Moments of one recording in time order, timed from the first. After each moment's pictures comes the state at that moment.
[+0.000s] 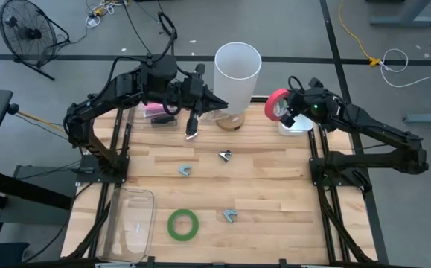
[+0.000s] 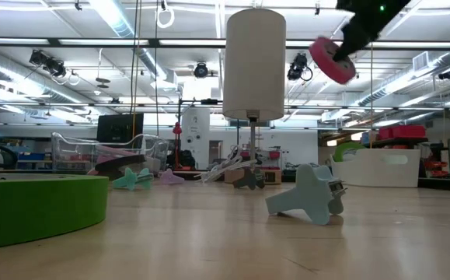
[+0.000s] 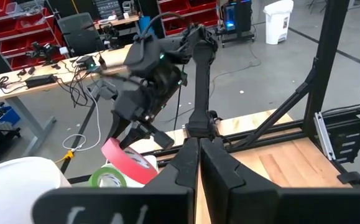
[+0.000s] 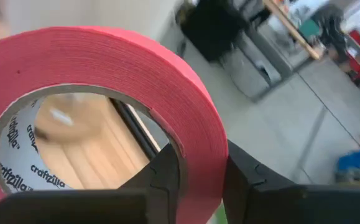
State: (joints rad) left arm 0.17 1.63 2.12 -0.71 0.18 0.25; right arm -0.44 0.91 1.02 -0.67 0.54 -0.30
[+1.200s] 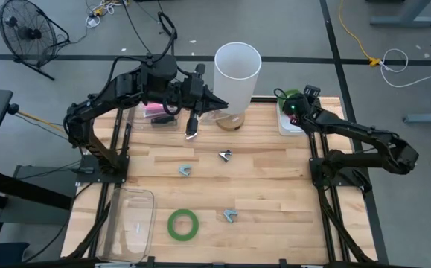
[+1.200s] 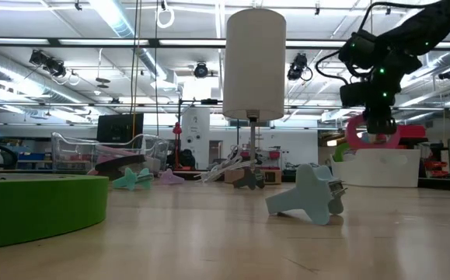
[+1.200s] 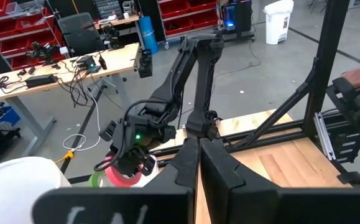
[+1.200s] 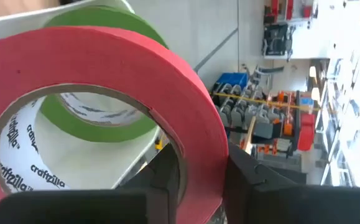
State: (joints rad) left arm 0.17 1.63 2.12 -0.71 0.18 0.25; right arm -0.73 1.10 0.59 -0.28 0.88 -0.83
